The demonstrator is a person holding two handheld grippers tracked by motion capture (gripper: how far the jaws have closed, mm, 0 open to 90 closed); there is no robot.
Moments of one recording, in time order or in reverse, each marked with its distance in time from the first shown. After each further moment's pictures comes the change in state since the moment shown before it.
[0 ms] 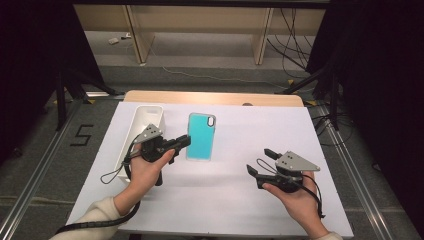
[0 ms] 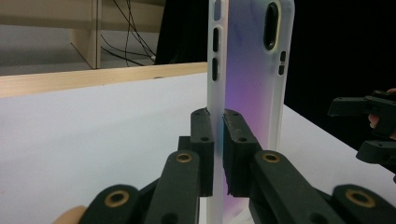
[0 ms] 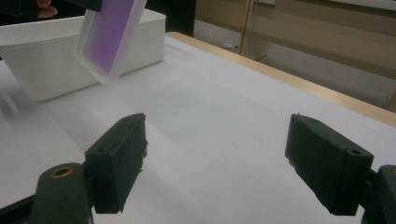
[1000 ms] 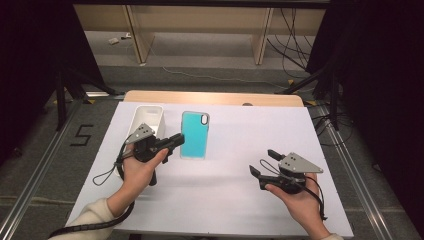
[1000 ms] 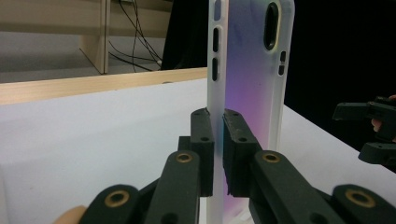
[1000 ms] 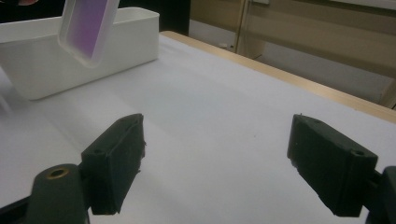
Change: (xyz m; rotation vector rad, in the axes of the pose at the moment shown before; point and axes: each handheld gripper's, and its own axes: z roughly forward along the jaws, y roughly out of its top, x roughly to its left) left arm 0.006 0.003 -0.014 -0.016 0.020 0.008; right arm -0.004 -0.006 -0.001 -0.030 -0.021 -0.002
